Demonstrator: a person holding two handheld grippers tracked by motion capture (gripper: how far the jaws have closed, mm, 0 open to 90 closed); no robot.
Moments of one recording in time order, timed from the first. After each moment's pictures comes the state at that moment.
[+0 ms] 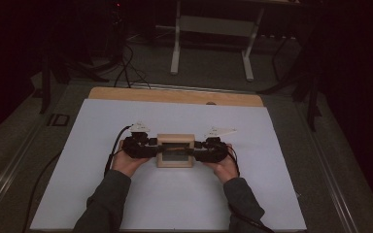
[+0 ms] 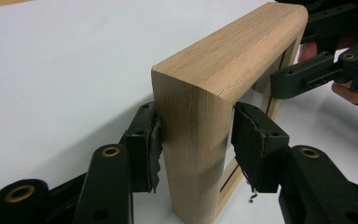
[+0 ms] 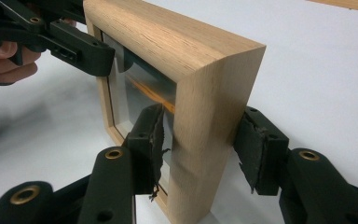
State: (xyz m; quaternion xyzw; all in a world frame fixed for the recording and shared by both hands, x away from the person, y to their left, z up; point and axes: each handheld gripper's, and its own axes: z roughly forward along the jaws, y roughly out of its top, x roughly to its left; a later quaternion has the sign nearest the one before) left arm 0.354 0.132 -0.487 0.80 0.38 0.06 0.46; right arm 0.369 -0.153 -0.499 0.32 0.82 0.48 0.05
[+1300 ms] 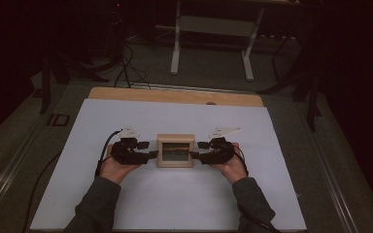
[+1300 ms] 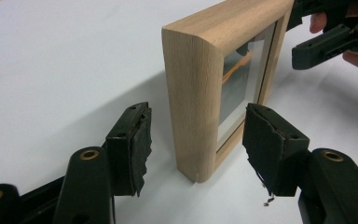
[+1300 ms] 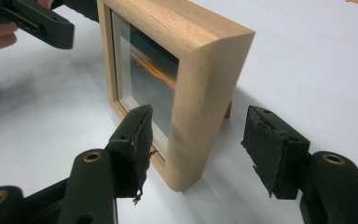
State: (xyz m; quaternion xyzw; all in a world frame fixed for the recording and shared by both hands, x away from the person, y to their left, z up) left arm 0.327 0.157 -0.481 0.80 0.39 0.08 0.45; right arm 0.364 -0.168 -0.486 0.30 0.84 0.45 0.05
